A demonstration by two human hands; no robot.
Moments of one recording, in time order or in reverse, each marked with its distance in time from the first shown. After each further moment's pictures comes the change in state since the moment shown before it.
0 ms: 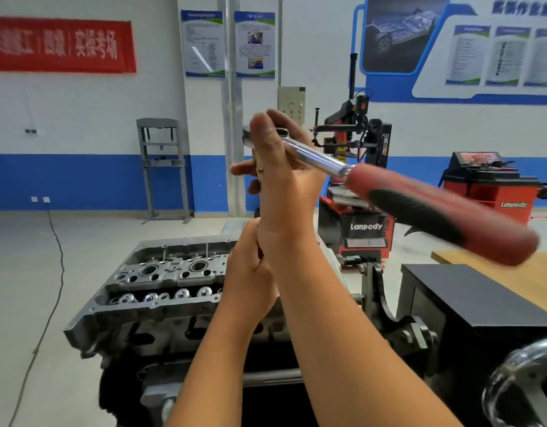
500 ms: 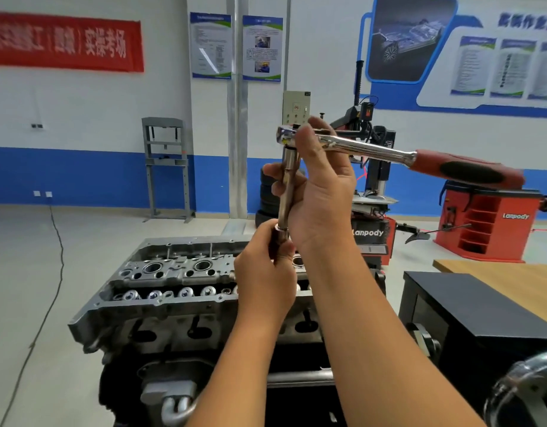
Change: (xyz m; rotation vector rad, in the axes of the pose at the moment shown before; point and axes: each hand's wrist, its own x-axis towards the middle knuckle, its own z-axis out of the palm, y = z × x) left_hand -0.001 0.002 0.020 0.079 0.222 0.005; right_hand 0.019 -0.004 -0.008 0.244 0.037 0.084
